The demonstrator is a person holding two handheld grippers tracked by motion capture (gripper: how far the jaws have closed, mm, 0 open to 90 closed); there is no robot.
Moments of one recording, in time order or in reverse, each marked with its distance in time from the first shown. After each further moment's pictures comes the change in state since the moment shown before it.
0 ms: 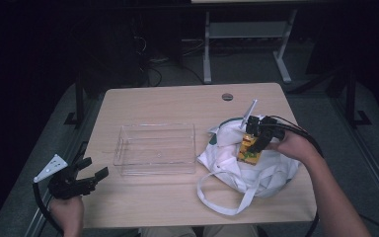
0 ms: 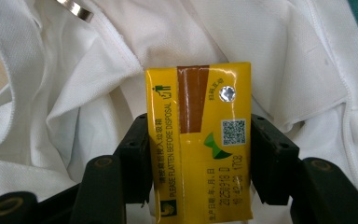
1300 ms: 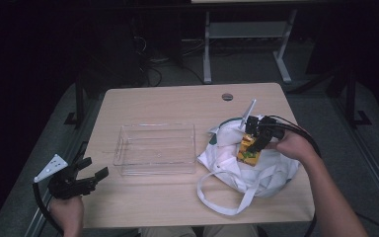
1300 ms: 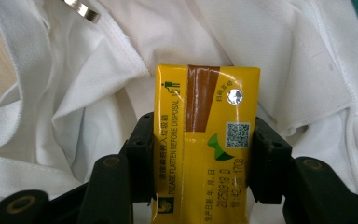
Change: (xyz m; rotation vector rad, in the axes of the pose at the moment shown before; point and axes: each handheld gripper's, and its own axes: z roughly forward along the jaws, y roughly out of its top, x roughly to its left) left arm 0.000 0.000 0.000 0.004 0.004 0.007; right arm 0.001 0.002 -0.001 0.004 0.014 -0.018
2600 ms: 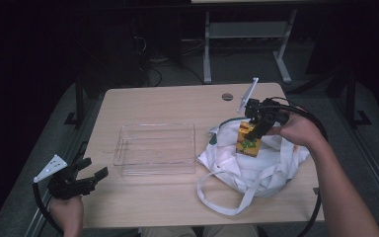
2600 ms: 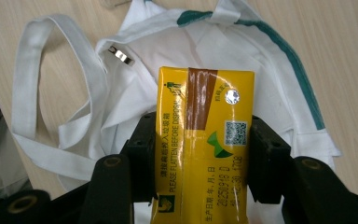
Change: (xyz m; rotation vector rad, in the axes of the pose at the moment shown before) left arm 0.002 -0.001 -0.001 0.002 0.005 -0.004; right arm 0.006 0.027 -0.072 -0.055 0.003 -0.042
